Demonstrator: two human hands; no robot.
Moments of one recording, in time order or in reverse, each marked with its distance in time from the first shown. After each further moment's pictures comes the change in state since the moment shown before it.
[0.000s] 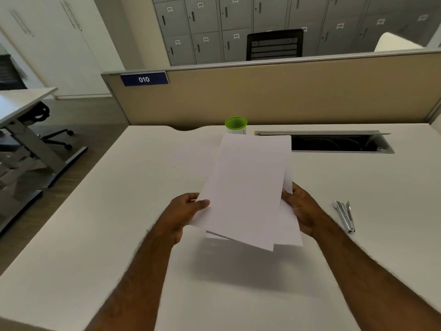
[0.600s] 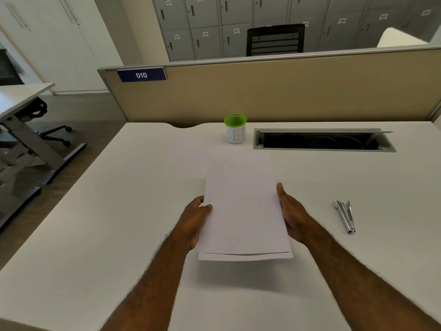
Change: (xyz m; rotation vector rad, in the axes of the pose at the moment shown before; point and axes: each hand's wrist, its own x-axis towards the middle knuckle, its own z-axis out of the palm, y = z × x) left_hand 0.015 -0.028 0.033 -0.125 -0.023 -0.035; right_hand -0.001 0.013 0.015 -0.137 0.045 0.204
